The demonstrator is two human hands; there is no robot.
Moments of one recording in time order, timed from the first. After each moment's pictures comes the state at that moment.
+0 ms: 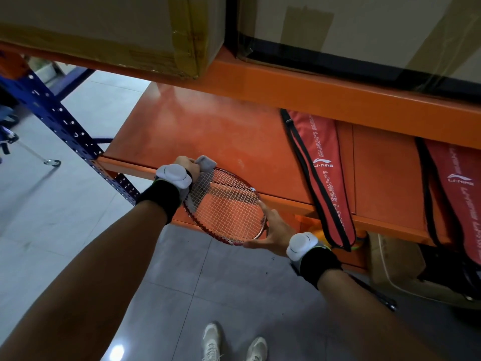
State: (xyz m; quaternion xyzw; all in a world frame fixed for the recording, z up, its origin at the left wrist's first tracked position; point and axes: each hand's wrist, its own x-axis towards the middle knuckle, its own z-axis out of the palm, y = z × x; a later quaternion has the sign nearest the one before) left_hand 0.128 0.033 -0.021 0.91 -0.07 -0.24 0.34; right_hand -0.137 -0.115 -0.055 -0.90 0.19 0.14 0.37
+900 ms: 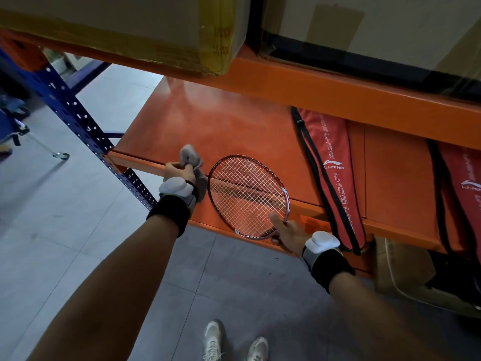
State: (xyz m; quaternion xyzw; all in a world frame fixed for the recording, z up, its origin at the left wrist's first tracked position) left_hand 0.109 0.065 -0.036 0.84 0.14 -0.08 0.52; right_hand -0.132 -0.113 -0.059 -0.75 0.34 0.17 0.54
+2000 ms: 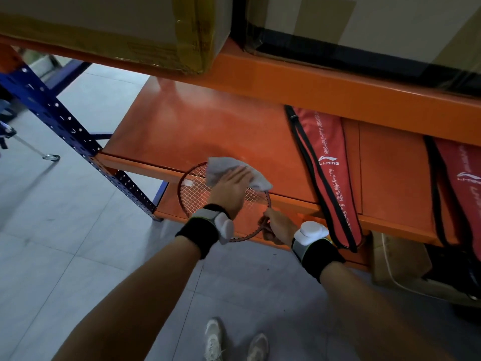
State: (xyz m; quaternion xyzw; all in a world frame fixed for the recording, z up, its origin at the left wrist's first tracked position) left_hand 0.036 -0.005 -0.064 0.86 -0.48 -0.01 0.16; right_hand -0.103 -0.112 -0.048 -0.66 0.41 0.17 0.61
